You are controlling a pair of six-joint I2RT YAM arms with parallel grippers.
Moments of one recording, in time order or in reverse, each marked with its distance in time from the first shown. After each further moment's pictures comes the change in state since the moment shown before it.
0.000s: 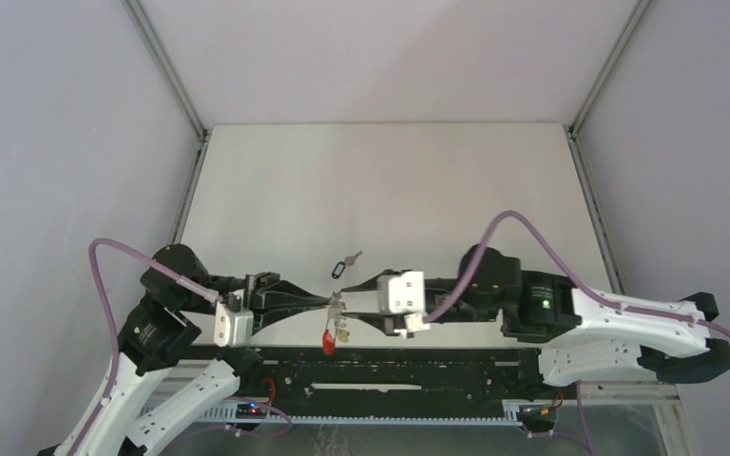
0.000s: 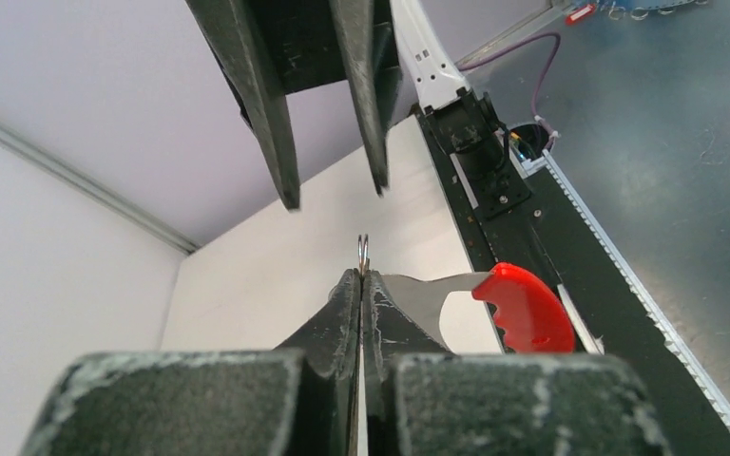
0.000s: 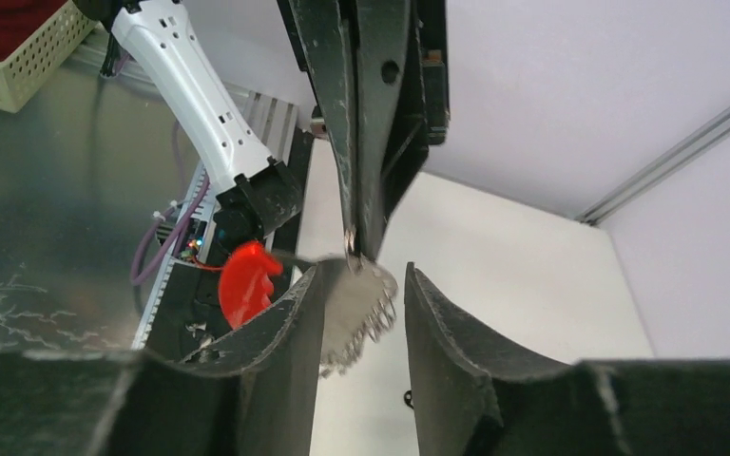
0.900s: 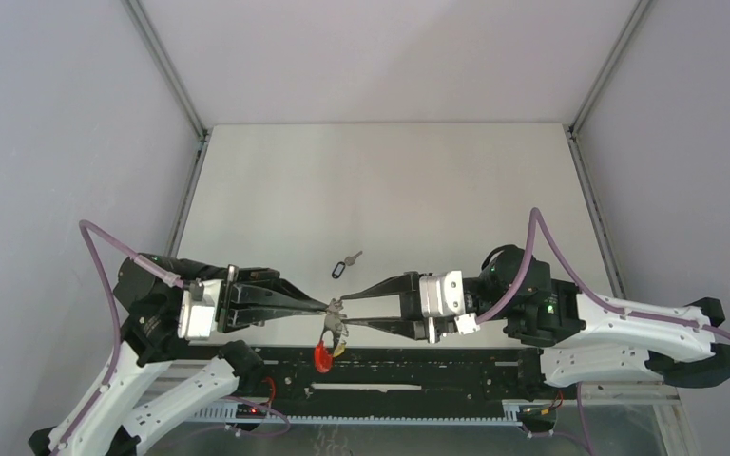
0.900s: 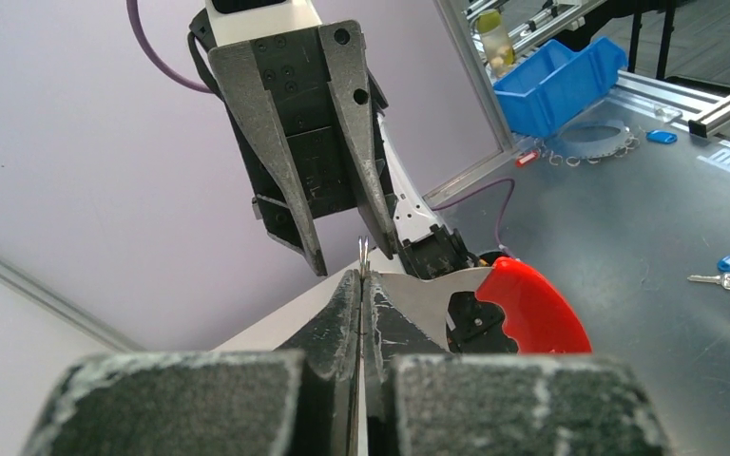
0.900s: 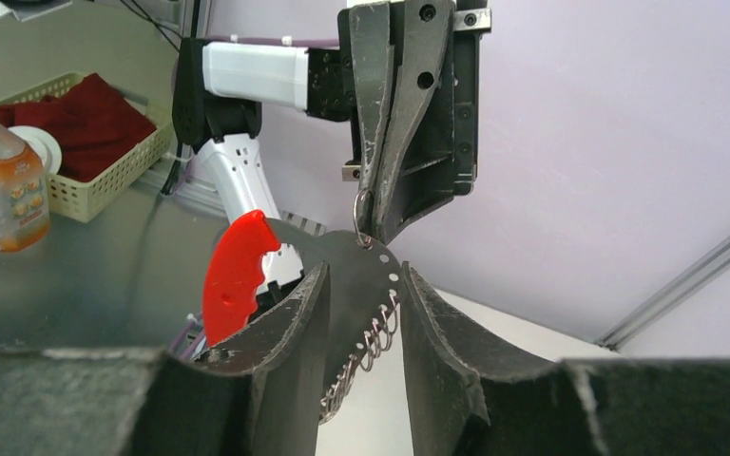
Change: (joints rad) left arm -0.092 0.043 0.018 0.508 0.070 -0.460; right arm -0.024 -0.117 -0.139 0.296 -0.176 0.061
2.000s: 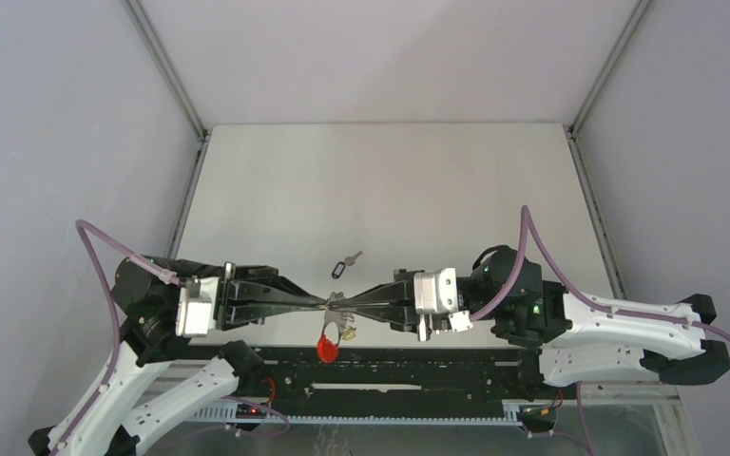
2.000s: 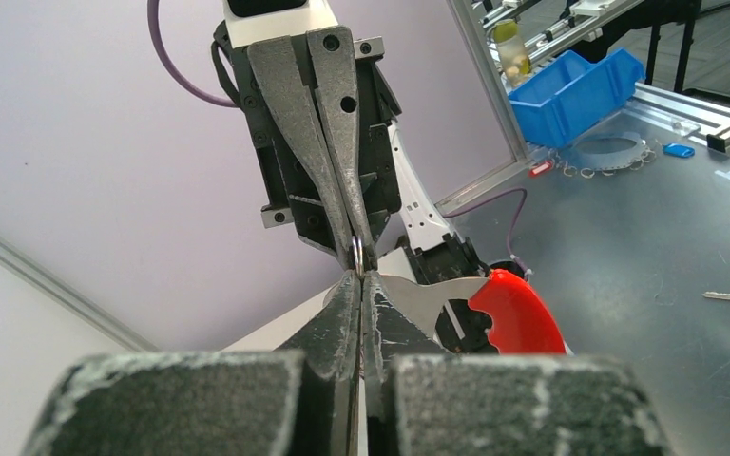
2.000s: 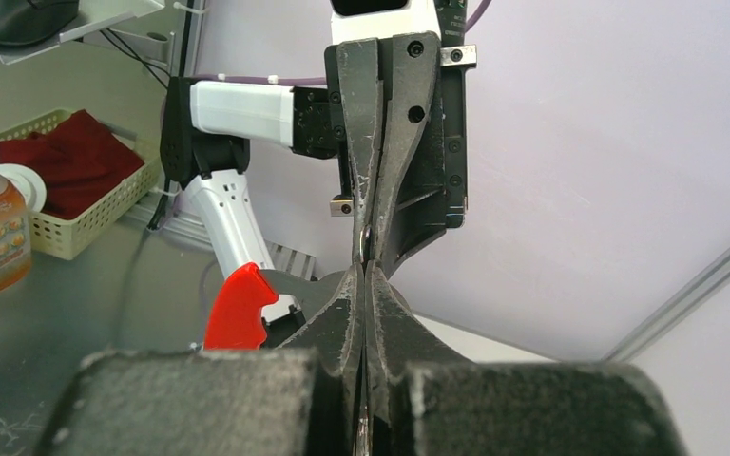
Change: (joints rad) left arm -0.008 -0.001 0.000 0.039 -0.040 -0.033; right arm 0.008 0.054 0.000 0.135 0.005 0.016
